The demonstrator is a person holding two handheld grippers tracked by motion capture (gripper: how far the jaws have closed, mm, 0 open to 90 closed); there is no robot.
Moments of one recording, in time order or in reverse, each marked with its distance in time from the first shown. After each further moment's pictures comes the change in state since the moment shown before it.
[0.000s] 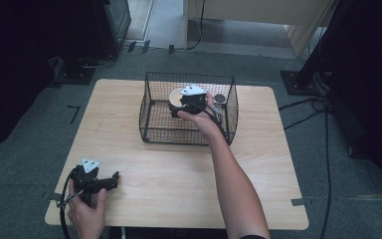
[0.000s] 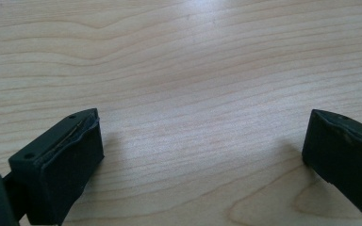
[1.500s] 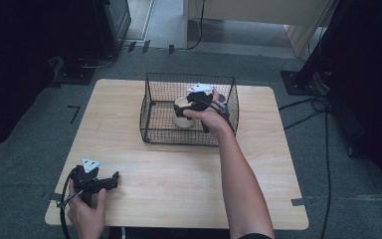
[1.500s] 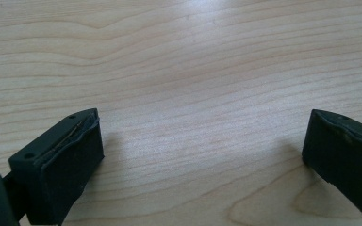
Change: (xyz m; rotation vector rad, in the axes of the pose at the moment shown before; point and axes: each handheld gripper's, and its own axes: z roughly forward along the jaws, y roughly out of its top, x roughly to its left) left arm 0.000 0.000 0.000 0.003 0.000 0.004; right arm -0.016 0.000 -0.009 0.067 -0.006 0.096
